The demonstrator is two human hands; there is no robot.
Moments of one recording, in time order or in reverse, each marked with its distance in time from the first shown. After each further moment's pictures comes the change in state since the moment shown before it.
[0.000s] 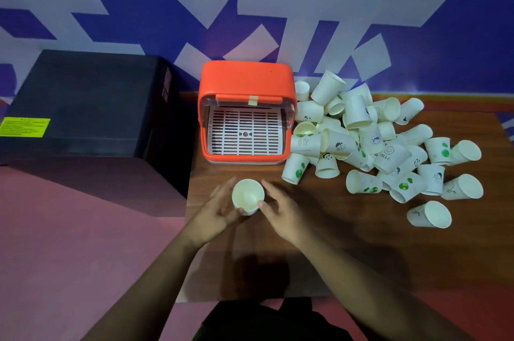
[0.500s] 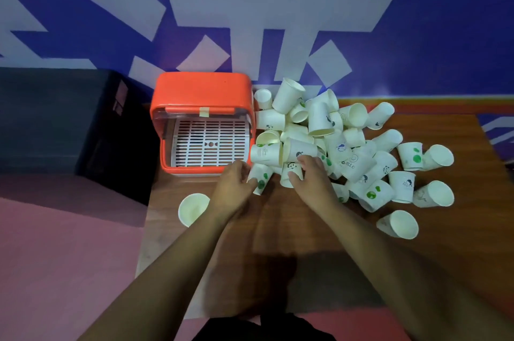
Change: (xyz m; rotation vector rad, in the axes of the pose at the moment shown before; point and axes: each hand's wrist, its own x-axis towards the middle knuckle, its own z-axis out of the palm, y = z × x) left_hand 0.106 0.114 0.101 0.066 0.199 -0.088; right_hand 0.054 0.062 -0.166 -0.233 0.268 -0.002
